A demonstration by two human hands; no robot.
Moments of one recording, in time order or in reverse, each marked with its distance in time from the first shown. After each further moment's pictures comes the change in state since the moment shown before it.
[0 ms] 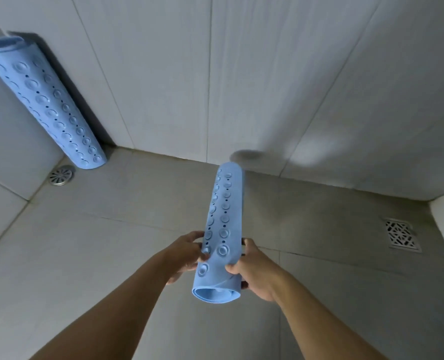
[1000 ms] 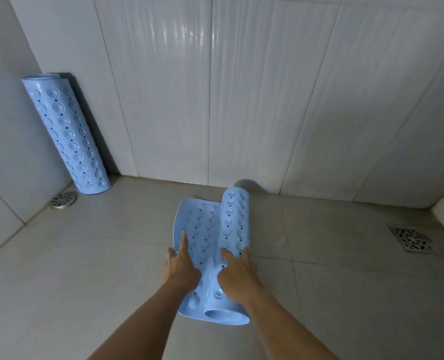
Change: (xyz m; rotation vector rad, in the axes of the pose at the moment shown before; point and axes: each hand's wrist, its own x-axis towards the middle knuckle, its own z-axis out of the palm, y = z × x) left_hand 0.075 -0.098 -0.015 0.718 0.614 0.264; right_hand 0.082 0.071 0.069 -0.621 0.358 -0.323
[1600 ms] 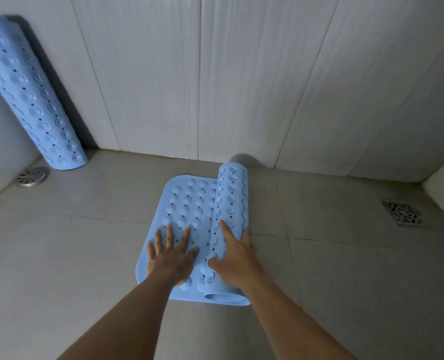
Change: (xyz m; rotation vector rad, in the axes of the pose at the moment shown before) left_hand 0.044 -0.044 0.044 0.477 -0.101 0.169; right_hand 0.007 0.018 0.009 0.017 0.057 -0.017
